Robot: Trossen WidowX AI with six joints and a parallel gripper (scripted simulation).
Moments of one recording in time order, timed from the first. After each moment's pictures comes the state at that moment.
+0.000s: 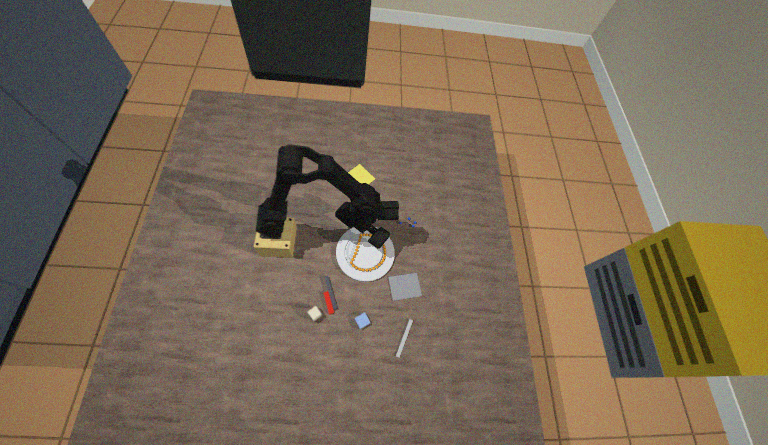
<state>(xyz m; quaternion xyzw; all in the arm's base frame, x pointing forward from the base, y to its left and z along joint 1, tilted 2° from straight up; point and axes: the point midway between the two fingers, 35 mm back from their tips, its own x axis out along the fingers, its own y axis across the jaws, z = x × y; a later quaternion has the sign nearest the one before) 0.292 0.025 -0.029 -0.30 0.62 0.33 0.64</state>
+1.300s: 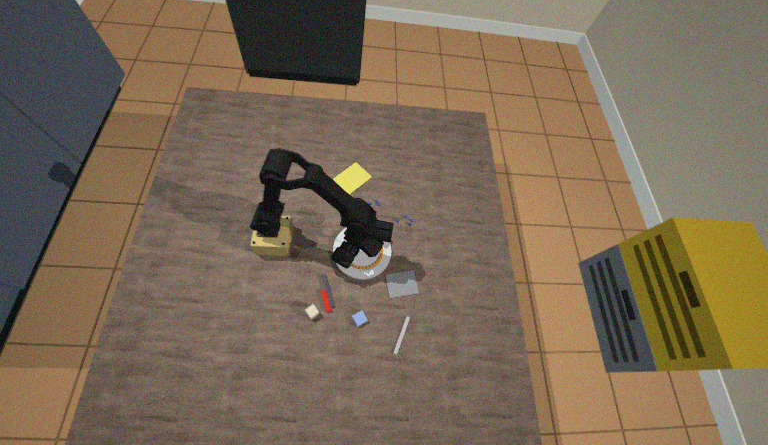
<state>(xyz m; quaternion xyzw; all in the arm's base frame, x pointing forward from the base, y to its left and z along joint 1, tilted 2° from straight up) 0.280 -0.042 -0.010 0.20 0.68 -0.17 0.68</state>
